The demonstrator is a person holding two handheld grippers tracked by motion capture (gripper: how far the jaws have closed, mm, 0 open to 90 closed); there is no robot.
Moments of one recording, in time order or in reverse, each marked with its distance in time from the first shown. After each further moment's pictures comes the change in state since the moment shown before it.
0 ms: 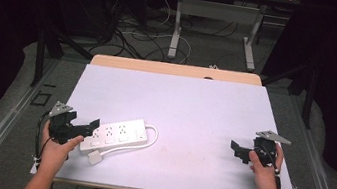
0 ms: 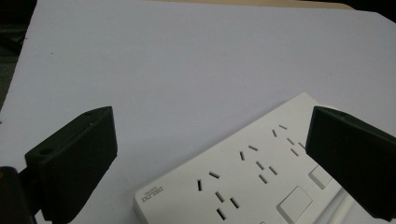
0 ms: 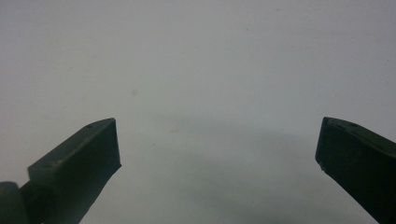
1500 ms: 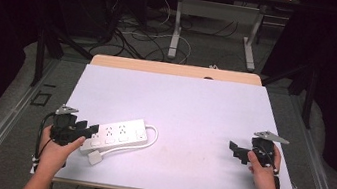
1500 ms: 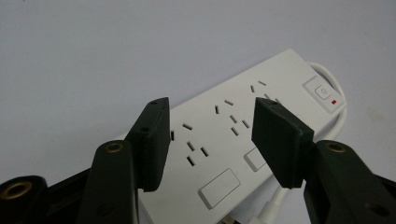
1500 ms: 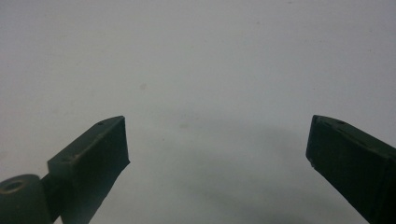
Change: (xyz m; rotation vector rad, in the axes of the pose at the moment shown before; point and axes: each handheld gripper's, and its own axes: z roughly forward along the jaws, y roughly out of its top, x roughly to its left) left arm -0.021 0.005 -0.008 0.196 0.004 -0.020; right arm 0.002 -0.002 0.003 0.014 0.026 -0.003
